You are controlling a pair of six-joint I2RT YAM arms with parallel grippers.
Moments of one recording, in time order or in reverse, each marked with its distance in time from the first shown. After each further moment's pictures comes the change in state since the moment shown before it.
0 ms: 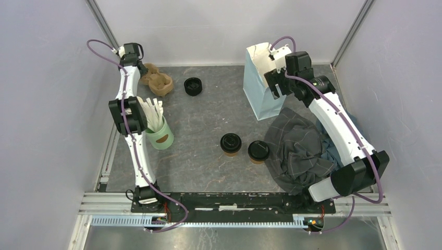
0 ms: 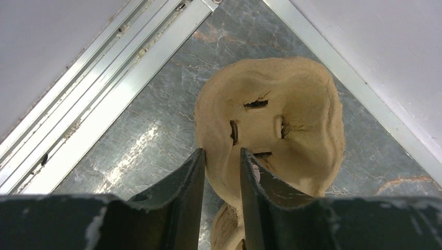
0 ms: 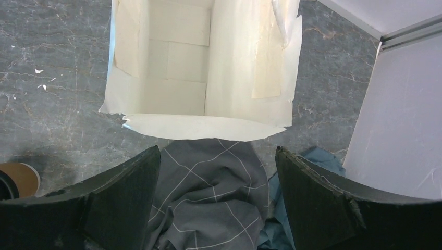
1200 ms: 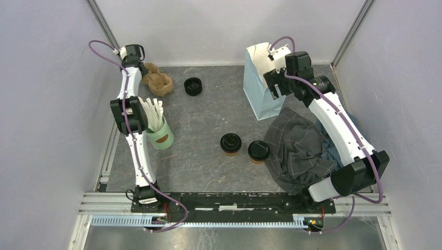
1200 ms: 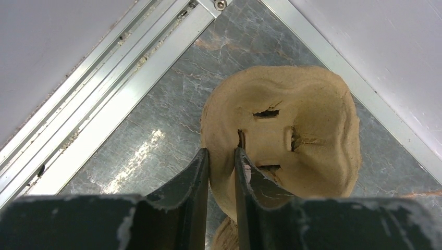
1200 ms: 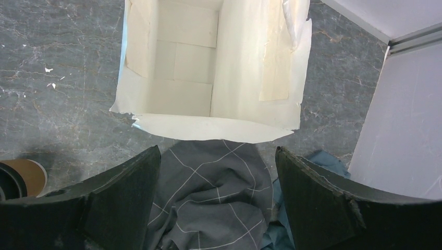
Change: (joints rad) left arm -0.005 0.032 0.002 0.050 -0.028 0.015; right arm -0.006 0.000 0.000 0.000 -0.034 0.000
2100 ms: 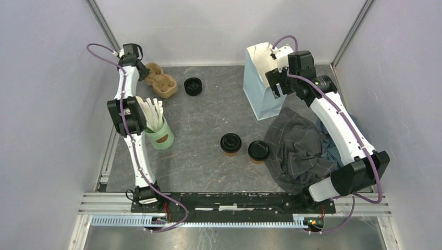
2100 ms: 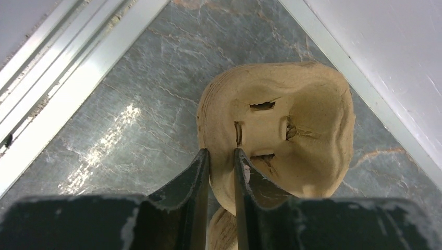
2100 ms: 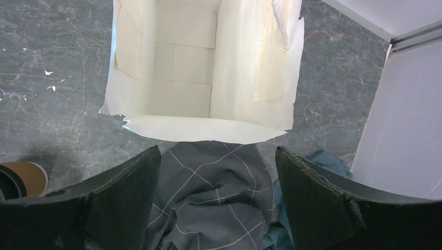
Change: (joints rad) left arm 0.008 -0.056 -0.034 -0.073 0.122 -0.073; right arm -0.026 0.000 0.000 0.004 -0.023 0.003
